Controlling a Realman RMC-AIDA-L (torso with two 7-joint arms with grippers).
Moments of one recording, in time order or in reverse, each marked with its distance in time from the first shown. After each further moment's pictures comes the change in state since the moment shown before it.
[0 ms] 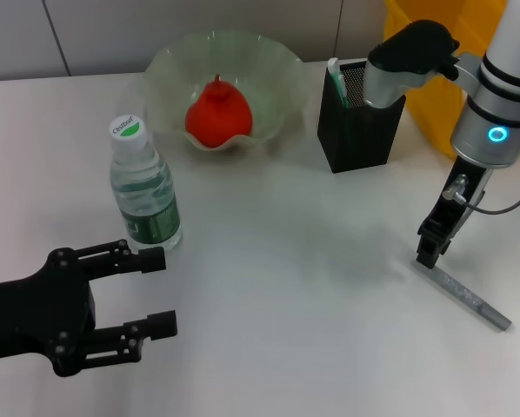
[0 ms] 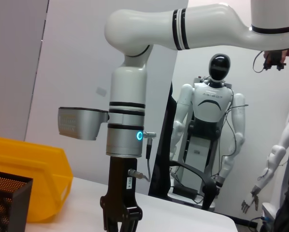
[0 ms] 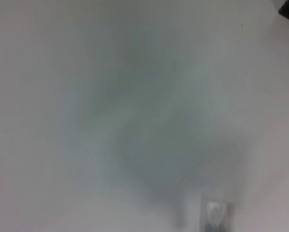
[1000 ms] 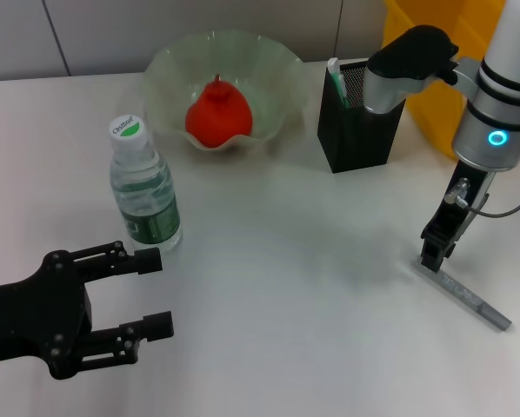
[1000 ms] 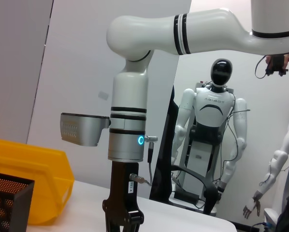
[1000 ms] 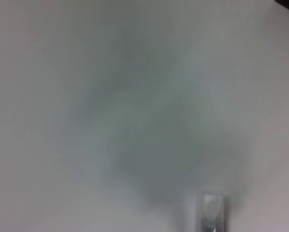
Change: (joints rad) left arm 0.004 0.004 -0.008 -0.023 -0.005 0.006 0.015; right arm -0.001 0.000 0.002 -0.020 -0.030 0.011 0.027
